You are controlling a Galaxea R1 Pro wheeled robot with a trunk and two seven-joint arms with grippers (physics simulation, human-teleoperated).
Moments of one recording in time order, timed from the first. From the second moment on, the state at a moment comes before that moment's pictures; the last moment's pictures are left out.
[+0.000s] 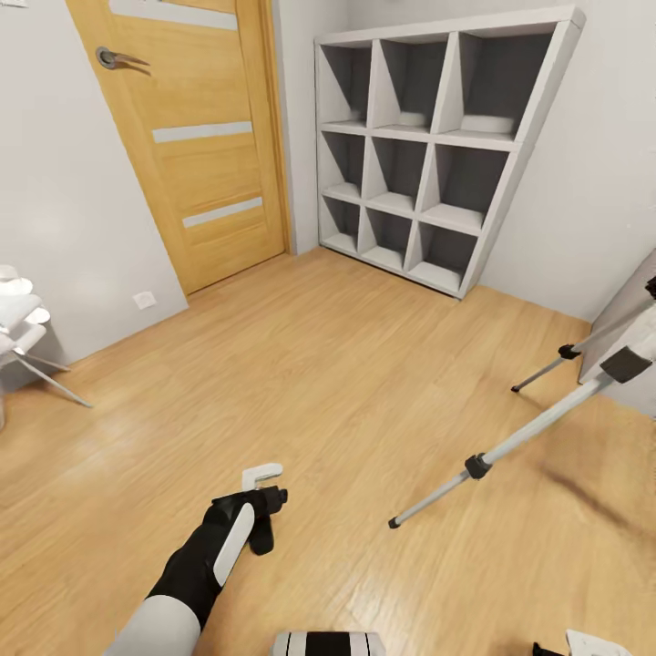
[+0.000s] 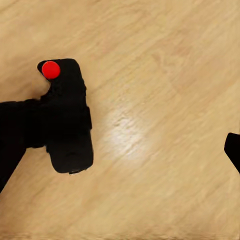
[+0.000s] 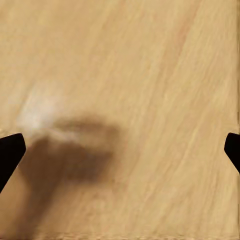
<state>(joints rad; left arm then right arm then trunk) -0.54 -0.14 -0.06 -0.85 0.29 0.53 0.23 -0.23 -0.19 -0.27 -0.48 0.01 -0.05 -0.12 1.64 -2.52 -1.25</state>
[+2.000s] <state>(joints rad) -0.54 -0.14 -0.05 -0.79 0.29 0.46 0.23 -0.23 -0.19 -0.28 -0.75 0.00 -0.04 -0.17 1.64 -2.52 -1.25</state>
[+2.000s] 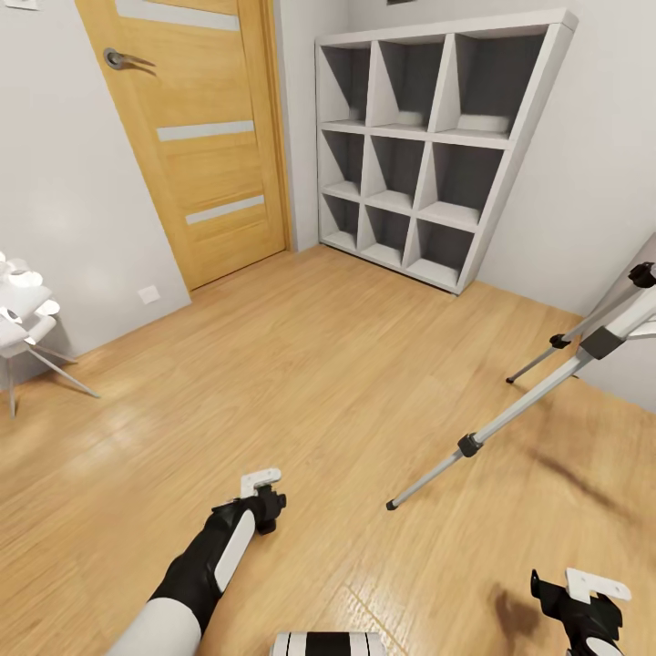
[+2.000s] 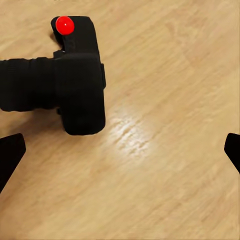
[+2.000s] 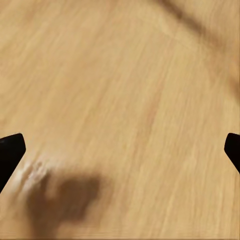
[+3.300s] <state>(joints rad) -0.54 -0.16 -0.05 -0.66 0.29 0.32 0.31 -0.23 -0.19 -0.29 -0.72 0.00 -0.04 -0.17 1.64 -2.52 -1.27</state>
